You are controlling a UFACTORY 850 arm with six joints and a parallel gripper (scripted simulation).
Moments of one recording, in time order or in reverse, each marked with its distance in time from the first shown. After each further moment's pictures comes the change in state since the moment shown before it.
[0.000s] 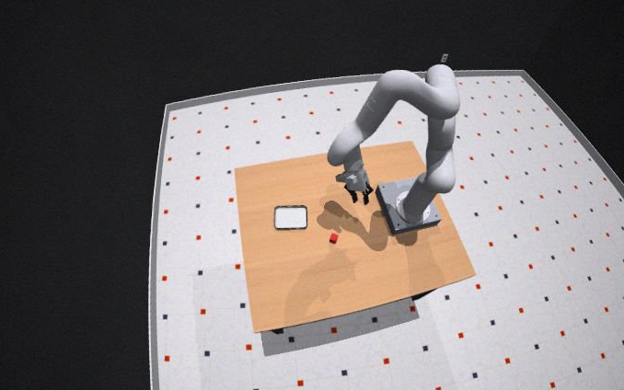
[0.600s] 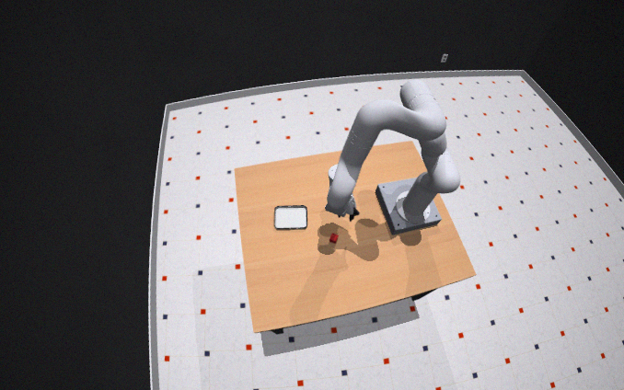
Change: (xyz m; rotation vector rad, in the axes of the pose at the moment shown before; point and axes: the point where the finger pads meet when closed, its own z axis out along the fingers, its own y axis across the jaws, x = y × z) arm 0.039 0.076 0.078 -0.303 -0.310 -0.098
